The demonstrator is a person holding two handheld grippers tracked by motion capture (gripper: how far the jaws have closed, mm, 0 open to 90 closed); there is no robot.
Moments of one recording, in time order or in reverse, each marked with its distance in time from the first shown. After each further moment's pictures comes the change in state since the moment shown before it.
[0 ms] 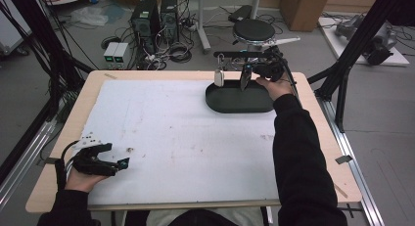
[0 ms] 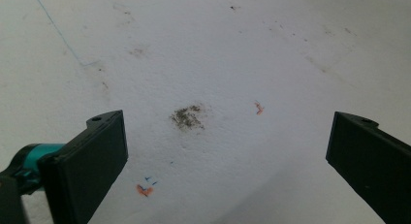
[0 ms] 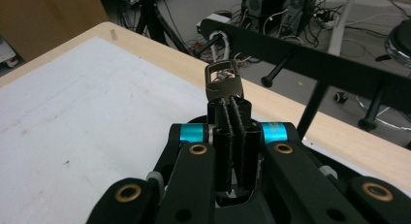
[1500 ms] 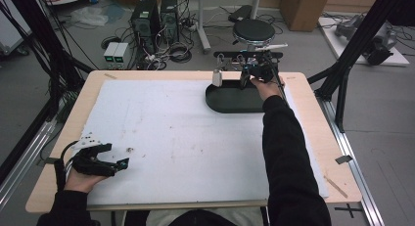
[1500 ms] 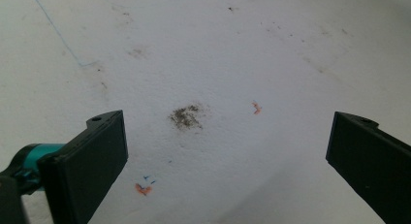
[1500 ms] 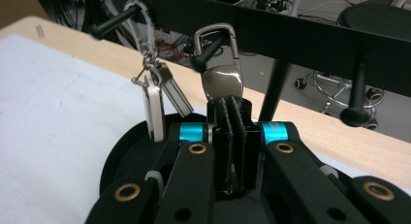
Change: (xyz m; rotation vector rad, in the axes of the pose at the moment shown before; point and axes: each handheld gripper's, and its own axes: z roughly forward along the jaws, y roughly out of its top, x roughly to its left) left arm -0.001 0.002 -0.002 -0.021 -0.036 -0.010; right arm -0.022 -0.018 0.051 0.003 -0.162 0.057
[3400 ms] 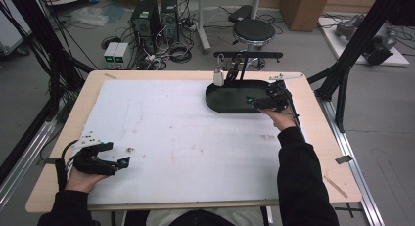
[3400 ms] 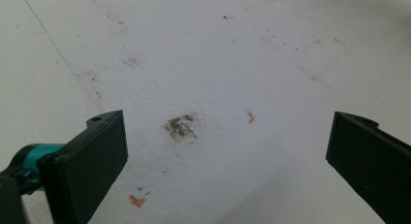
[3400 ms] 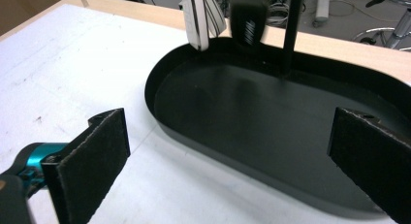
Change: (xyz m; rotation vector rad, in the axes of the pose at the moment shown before) left arm 0.001 0.001 0.003 -0.007 0.011 0.005; right arm 0.004 -0.085 -0.054 0.036 0.115 0.057
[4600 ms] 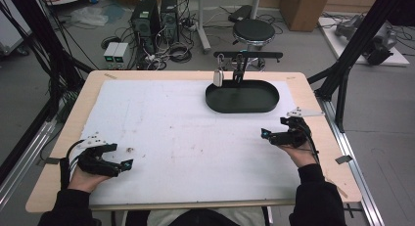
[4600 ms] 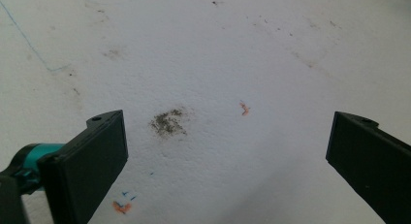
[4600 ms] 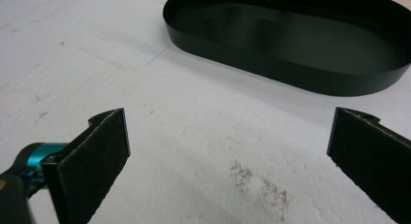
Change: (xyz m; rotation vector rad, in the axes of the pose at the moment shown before) left arm -0.001 -0.001 0.010 0.048 -0.035 0.027; right arm 0.010 -0.092 -0.064 -0.011 0.007 -0.045
